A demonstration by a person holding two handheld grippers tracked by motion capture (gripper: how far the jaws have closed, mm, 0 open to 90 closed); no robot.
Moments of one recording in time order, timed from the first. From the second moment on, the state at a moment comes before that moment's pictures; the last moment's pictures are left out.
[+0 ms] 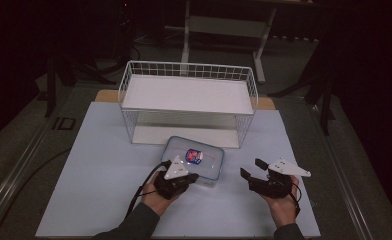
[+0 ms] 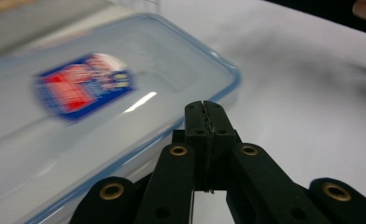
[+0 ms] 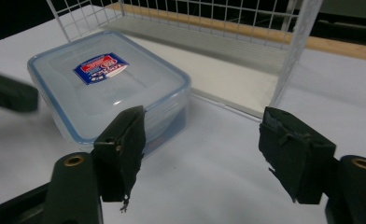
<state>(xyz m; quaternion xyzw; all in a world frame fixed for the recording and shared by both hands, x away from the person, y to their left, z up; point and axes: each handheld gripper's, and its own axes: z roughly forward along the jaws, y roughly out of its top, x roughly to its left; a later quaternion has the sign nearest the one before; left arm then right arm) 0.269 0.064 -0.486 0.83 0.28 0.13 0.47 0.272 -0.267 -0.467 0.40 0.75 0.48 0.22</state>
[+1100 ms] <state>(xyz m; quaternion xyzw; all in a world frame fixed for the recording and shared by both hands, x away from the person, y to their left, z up) 0.329 0.146 -0.504 0.79 0.42 0.17 0.41 0.308 -0.214 -0.498 0.43 0.79 0.41 0.12</state>
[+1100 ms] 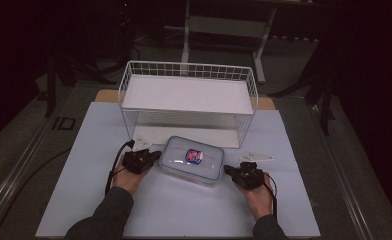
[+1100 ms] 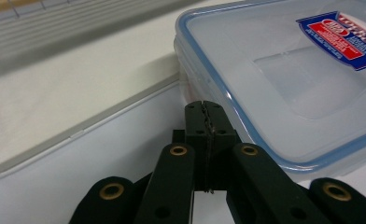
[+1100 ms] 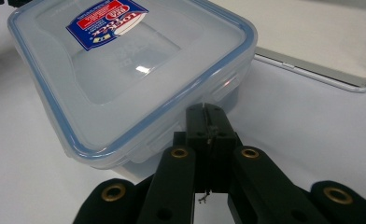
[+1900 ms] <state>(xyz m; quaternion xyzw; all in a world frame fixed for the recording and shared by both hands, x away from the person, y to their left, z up) 0.280 0.158 -0.501 0.79 0.42 0.20 0.40 0.317 -0.194 -0.498 0.42 0.80 0.41 0.13</state>
